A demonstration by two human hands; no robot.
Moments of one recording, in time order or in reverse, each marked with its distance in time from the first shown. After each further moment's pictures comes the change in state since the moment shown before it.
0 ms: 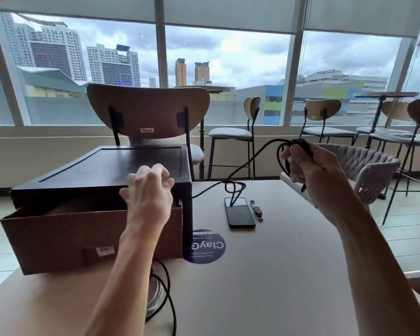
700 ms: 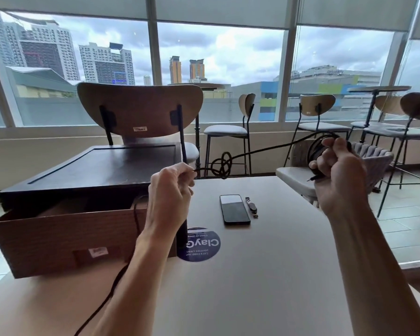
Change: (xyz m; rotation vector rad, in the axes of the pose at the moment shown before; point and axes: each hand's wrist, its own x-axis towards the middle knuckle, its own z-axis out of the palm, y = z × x) left_hand -0.014 0.035 0.014 -0.510 -0.017 0.180; right_hand 0.008 0.008 -0.017 0.697 0.520 0.222
